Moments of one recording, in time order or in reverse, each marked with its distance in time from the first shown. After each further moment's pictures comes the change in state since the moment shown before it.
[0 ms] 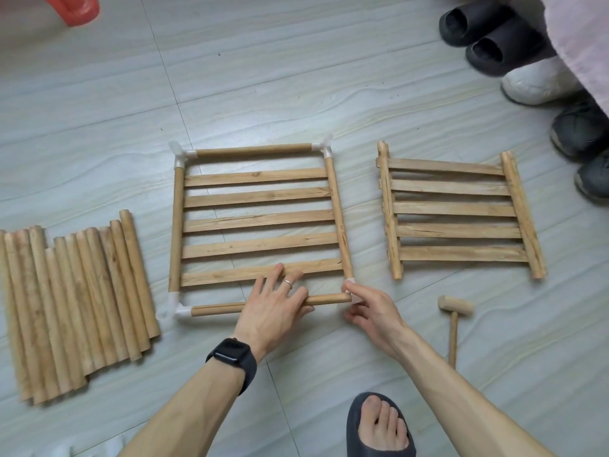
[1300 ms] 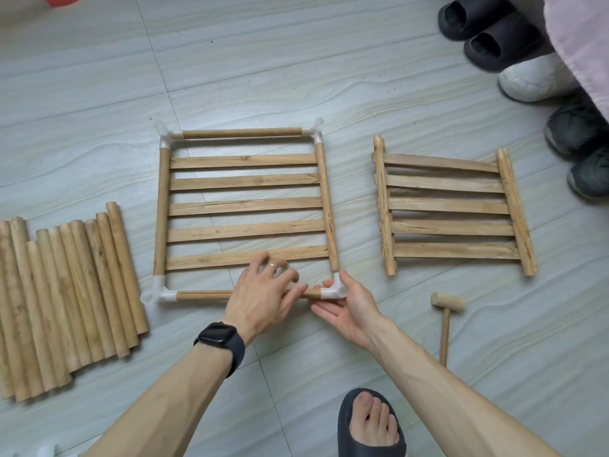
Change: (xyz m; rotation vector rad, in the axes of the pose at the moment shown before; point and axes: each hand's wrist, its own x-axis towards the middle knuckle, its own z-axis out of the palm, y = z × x) left_hand 0.013 -0.008 -0.007 -0.196 0.042 -0.128; right_hand -0.004 -0.006 0.037 0.342 -0.004 0.240
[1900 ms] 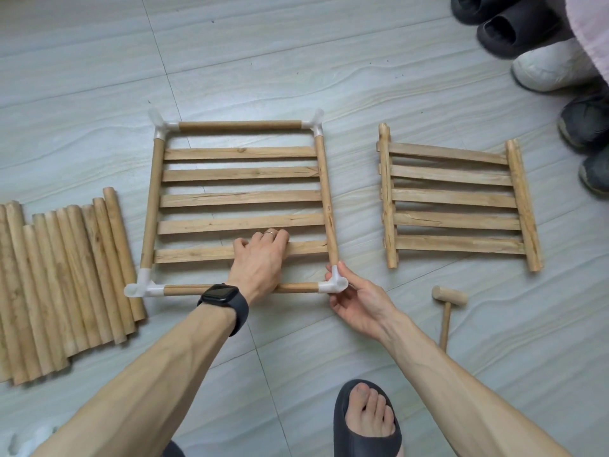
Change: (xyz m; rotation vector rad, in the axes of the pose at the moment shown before) left_hand 0.032 -0.003 -0.009 0.000 0.113 -0.093; right_hand 0.010 -0.009 -0.027 -0.024 -0.134 0.032
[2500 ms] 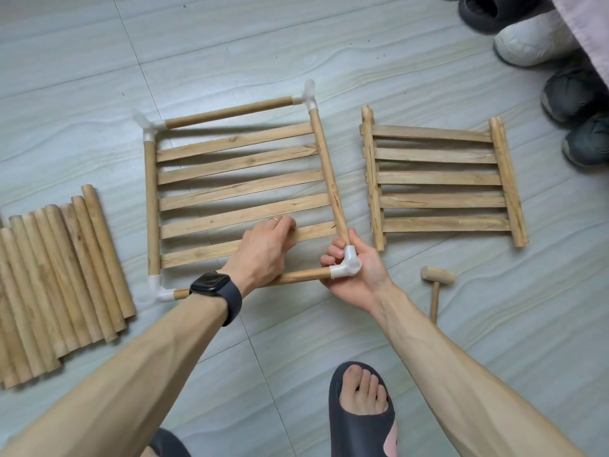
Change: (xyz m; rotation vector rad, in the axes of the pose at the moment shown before) left_hand 0.003 0.020 -0.019 -0.245 -0.063 0.183; right_hand -0.012 -0.023 0.015 0.338 -0.161 0.009
